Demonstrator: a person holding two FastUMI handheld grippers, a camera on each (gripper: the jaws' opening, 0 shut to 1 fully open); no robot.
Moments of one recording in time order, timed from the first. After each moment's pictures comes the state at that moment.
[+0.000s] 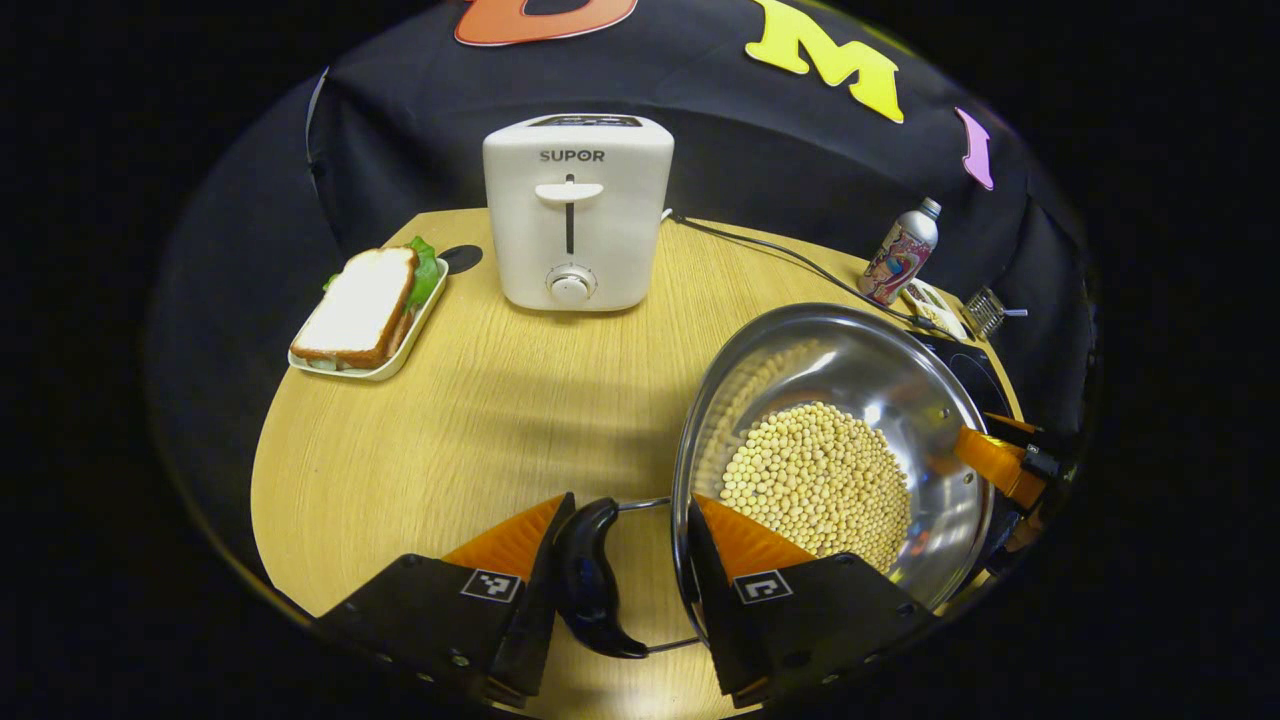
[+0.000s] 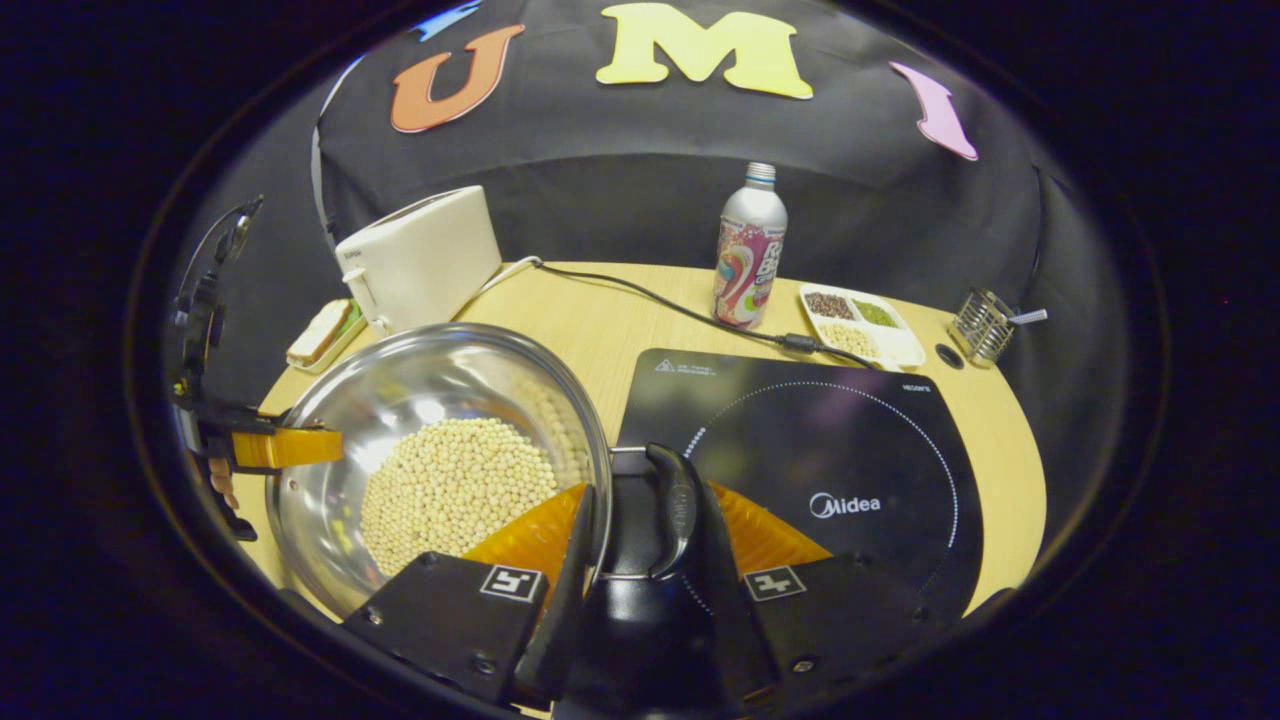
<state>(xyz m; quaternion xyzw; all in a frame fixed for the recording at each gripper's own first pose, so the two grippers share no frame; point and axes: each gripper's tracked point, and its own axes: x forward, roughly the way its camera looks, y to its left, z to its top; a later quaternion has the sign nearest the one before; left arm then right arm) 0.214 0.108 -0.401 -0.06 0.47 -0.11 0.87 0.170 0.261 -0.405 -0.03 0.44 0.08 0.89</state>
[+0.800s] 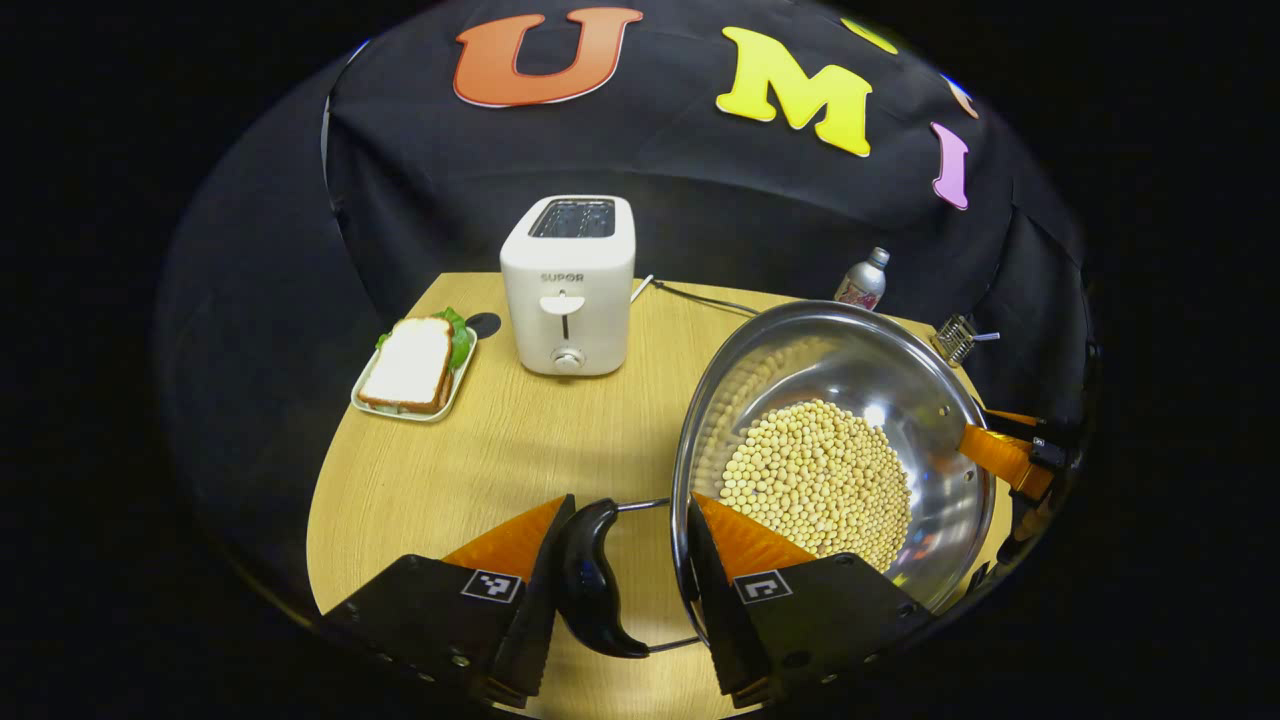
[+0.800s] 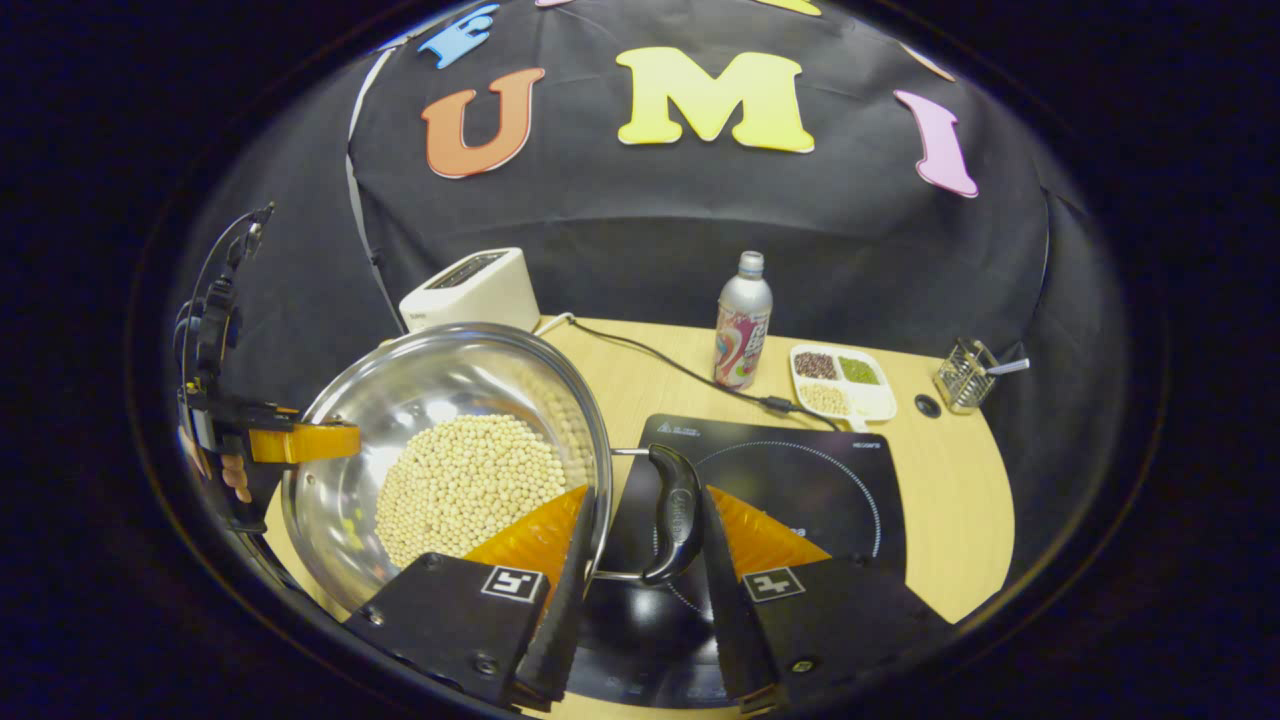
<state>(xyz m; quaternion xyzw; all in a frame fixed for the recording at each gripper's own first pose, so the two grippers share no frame) 0.213 0.100 -0.335 -0.05 0.42 -0.10 0.90 0.162 0.236 -0.287 -0.03 0.39 0.13 0.91</state>
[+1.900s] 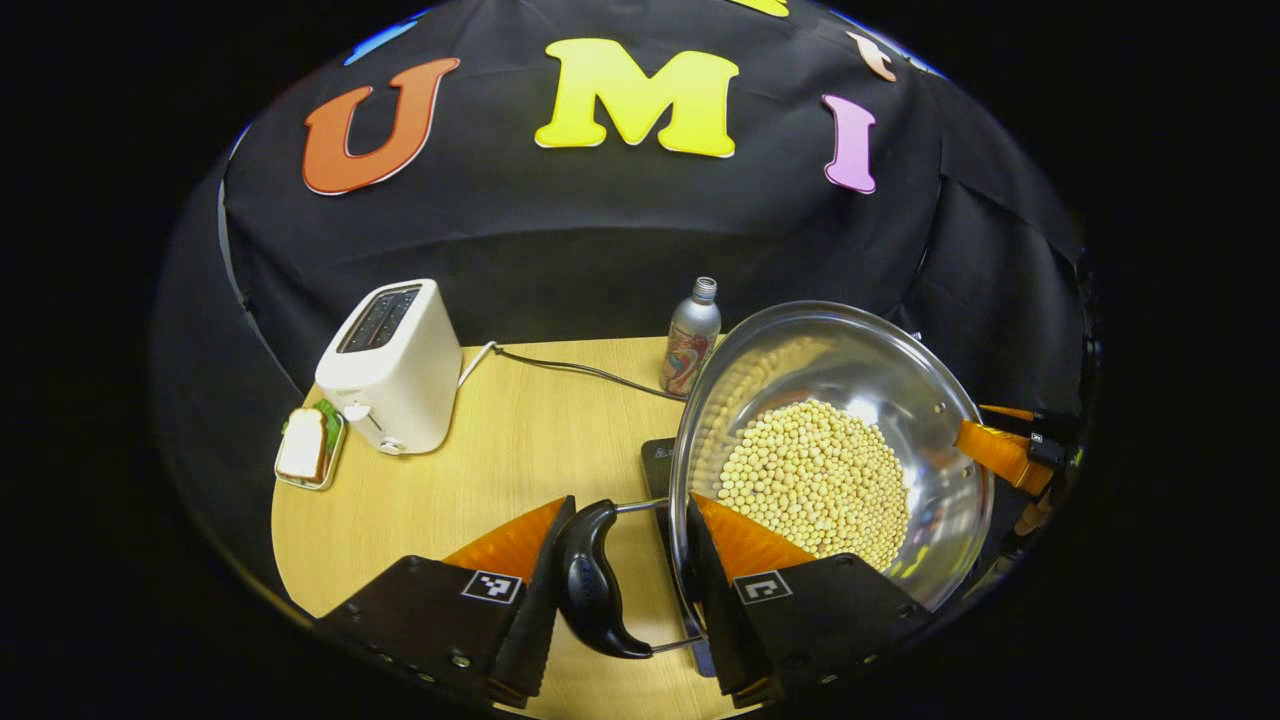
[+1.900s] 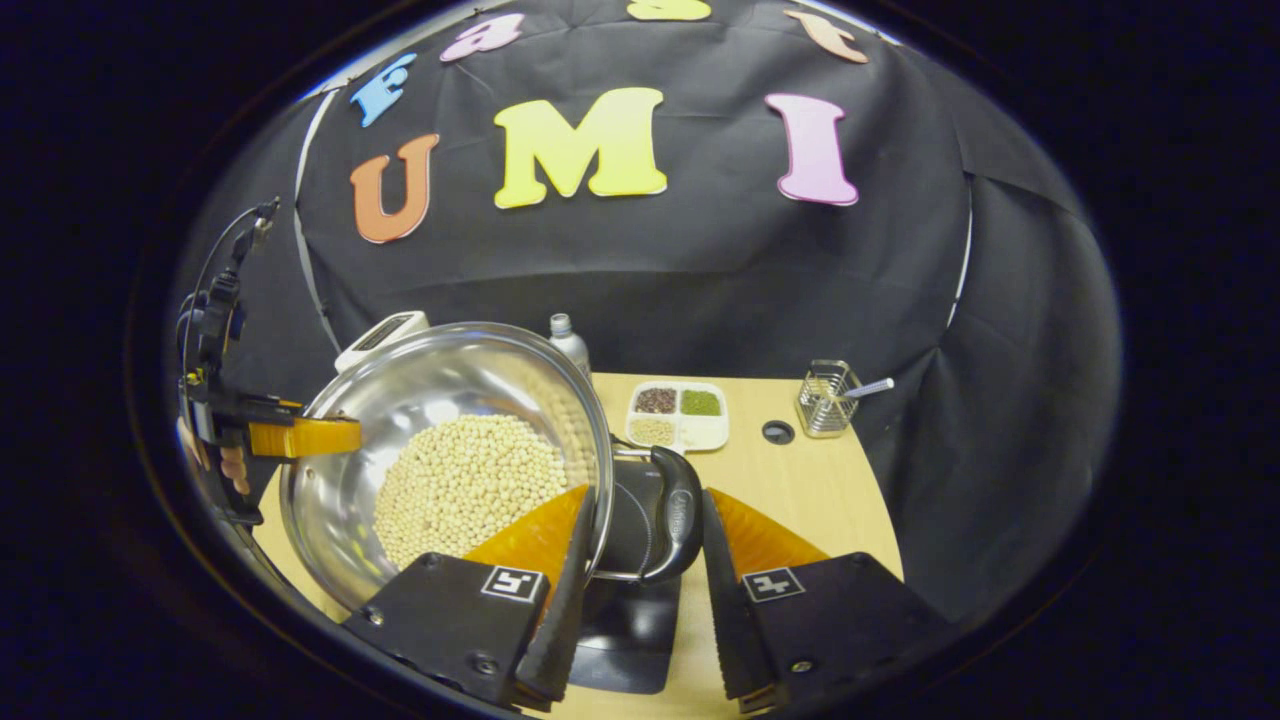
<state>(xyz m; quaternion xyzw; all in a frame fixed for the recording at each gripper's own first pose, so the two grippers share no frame) 0.223 -0.070 -0.264 -0.02 0.39 -0.18 0.90 0.175 0.029 -0.231 -0.01 0.36 0.06 0.93</state>
